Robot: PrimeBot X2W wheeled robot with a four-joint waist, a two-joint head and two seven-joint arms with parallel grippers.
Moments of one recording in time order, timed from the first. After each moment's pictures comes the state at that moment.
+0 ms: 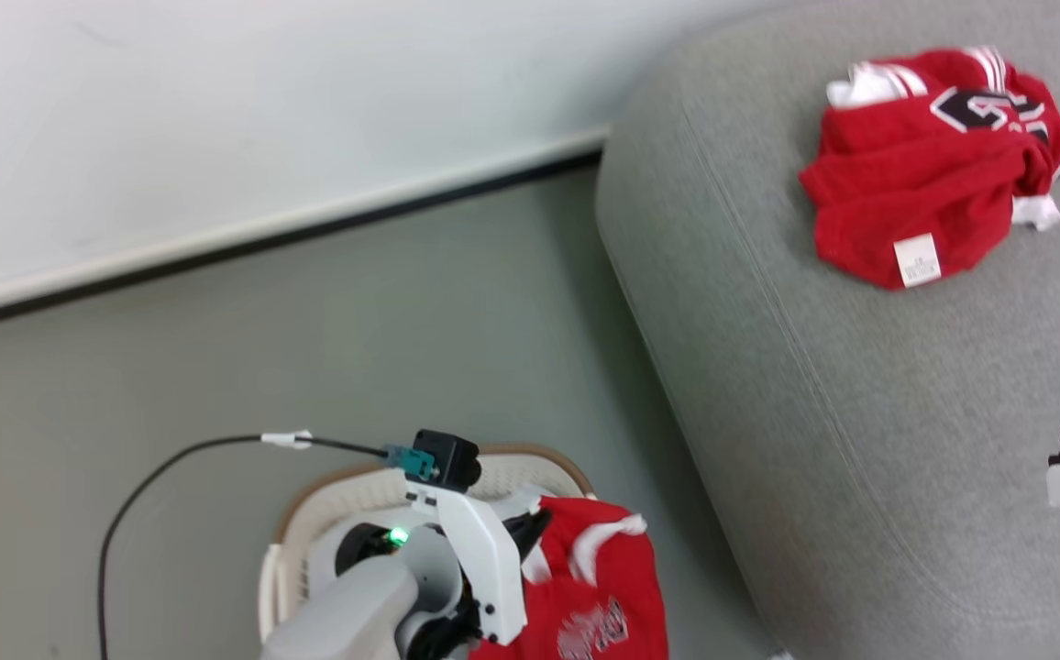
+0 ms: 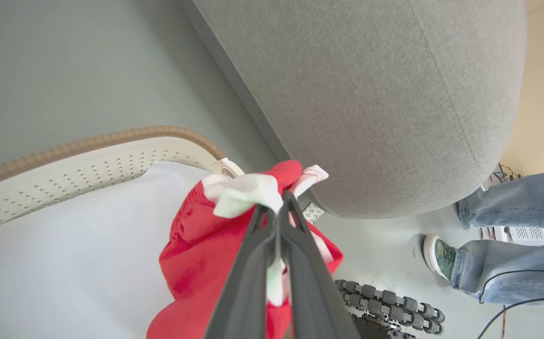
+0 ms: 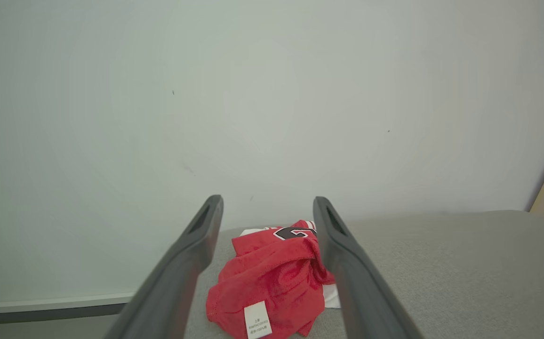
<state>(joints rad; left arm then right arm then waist) -0.70 0.12 -0.98 0.85 -0.98 -0.13 0.09 -0.36 -0.28 -0.03 0.14 0.38 0.13 -0.26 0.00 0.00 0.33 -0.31</state>
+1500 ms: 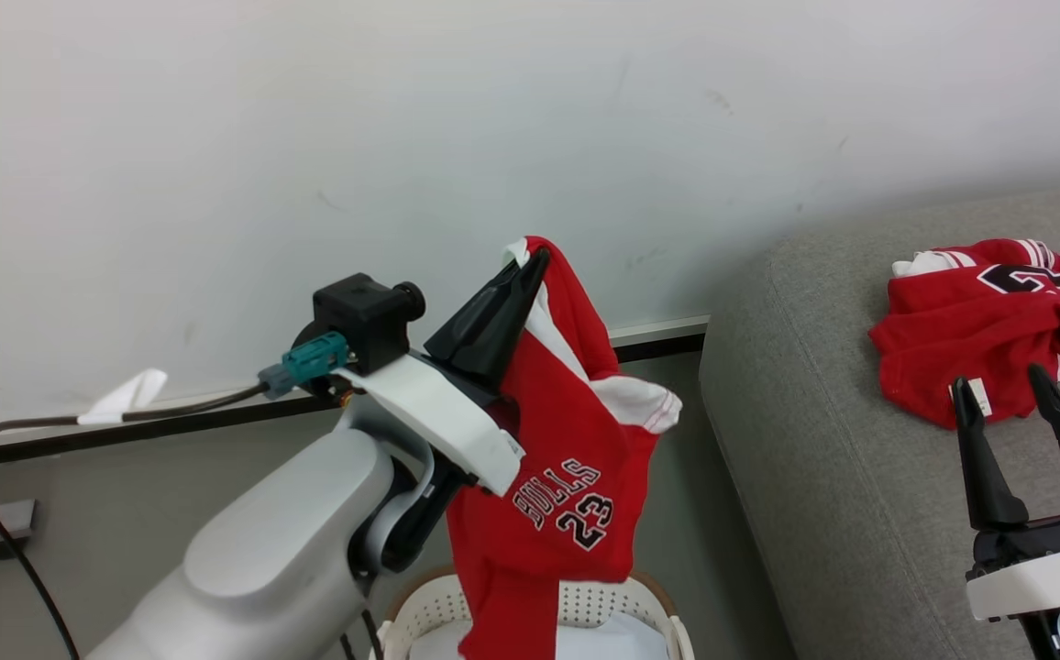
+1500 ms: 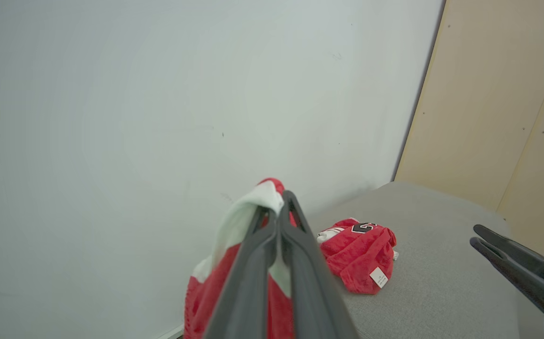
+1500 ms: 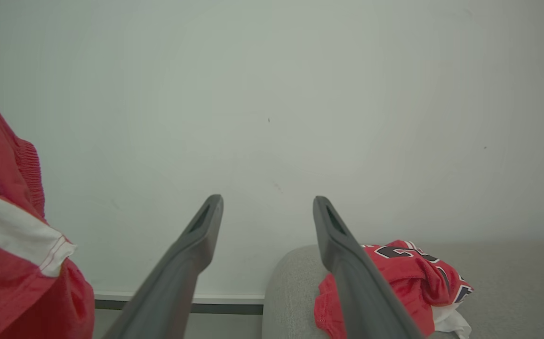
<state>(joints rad) -0.79 0.33 -0.89 0.24 -0.84 0.10 -0.26 -0.22 -0.30 0.12 0.19 0.41 0.13 -0.26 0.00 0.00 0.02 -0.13</state>
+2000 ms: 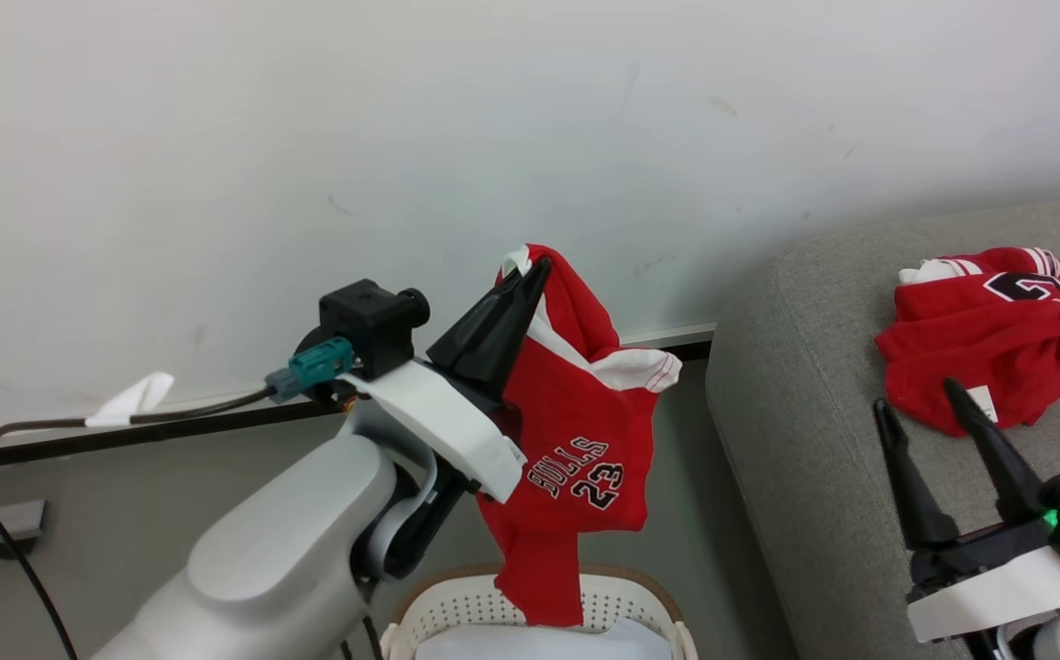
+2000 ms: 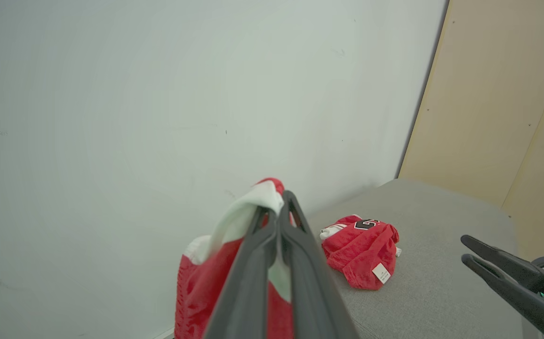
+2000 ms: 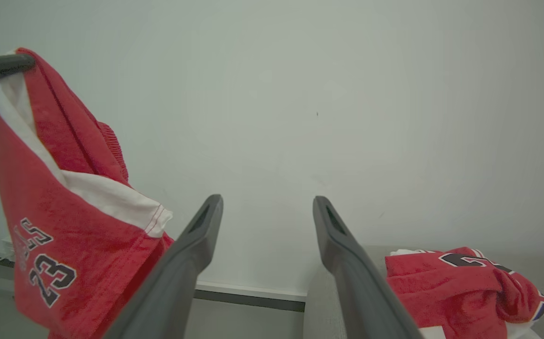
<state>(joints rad) -0.79 0.34 -0.90 0.24 -0.84 0.10 -0.25 -0.23 -0.32 0.24 0.18 0.44 0.13 -0.26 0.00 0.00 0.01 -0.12</state>
